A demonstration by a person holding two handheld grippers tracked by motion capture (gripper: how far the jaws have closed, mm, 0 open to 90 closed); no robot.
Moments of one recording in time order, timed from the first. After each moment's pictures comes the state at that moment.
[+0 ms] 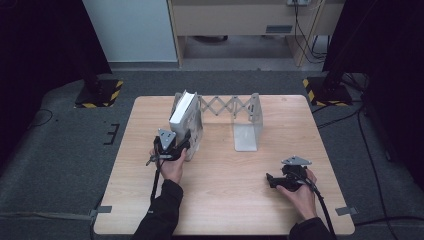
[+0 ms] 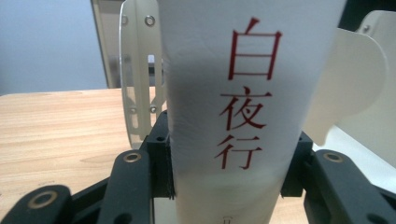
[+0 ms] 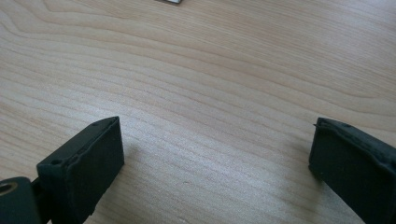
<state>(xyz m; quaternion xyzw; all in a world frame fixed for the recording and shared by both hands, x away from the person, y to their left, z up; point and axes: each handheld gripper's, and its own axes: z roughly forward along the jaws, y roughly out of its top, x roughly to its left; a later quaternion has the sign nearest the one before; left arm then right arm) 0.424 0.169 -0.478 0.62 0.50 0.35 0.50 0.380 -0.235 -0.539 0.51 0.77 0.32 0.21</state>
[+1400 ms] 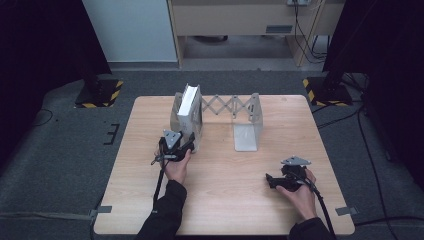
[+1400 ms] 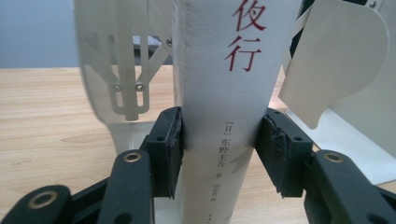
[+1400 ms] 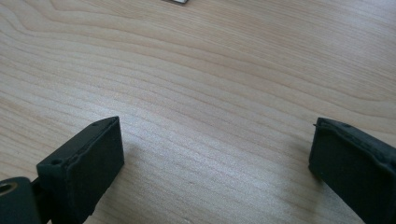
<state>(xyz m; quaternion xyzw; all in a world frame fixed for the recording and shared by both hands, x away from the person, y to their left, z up) 0.428 0.160 -0.488 0.63 0.51 0.32 0.49 0.380 -0.234 -0.539 0.50 0.78 0.33 0.20</state>
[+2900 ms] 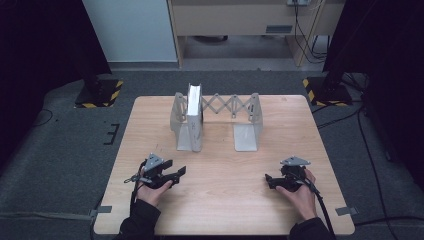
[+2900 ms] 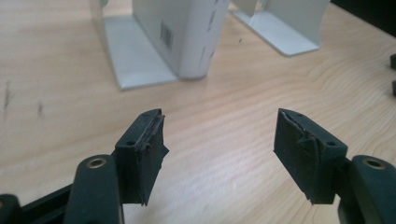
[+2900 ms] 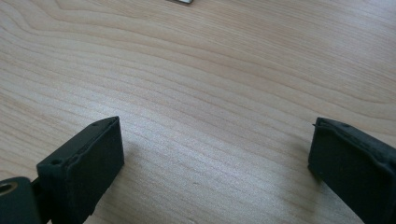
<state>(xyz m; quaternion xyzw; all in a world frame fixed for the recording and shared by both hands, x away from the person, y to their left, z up) 0.355 0.219 -0.505 0.73 0.47 0.17 0.47 0.379 -0.233 -0.539 0.49 0.78 0.33 0.20</state>
